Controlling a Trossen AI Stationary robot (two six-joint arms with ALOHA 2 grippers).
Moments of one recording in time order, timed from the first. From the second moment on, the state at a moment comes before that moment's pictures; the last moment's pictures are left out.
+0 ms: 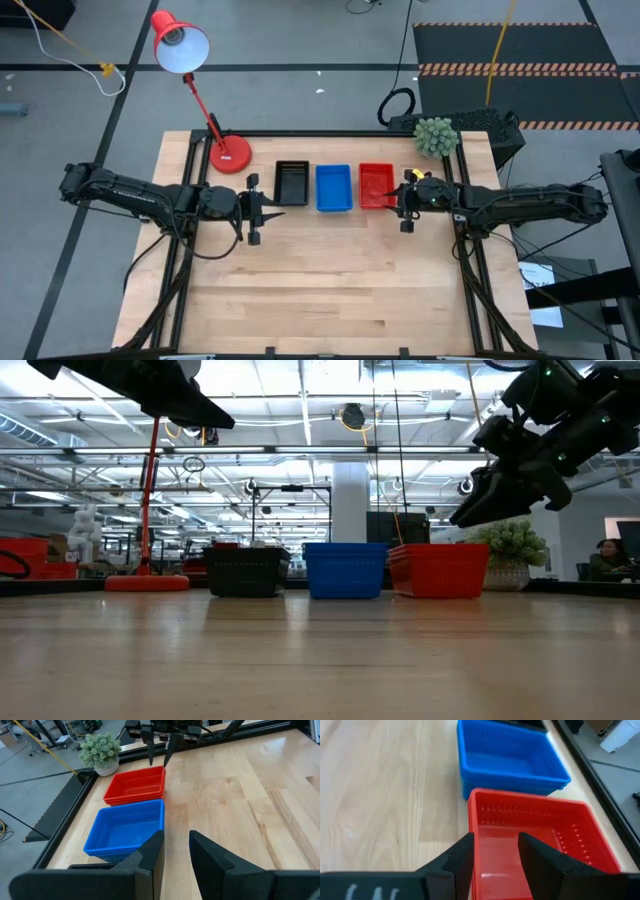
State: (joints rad) left arm -0.14 0.97 0.63 -0.05 -0.26 0.15; right arm -0.17 0.83 0.29 -0.03 0.10 -0.26
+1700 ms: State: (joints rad) left arm 0.01 0.66 0.20 0.40 -0.21 0.13; right arm 0.07 0.63 0.20 0.15 0.10 -0.11
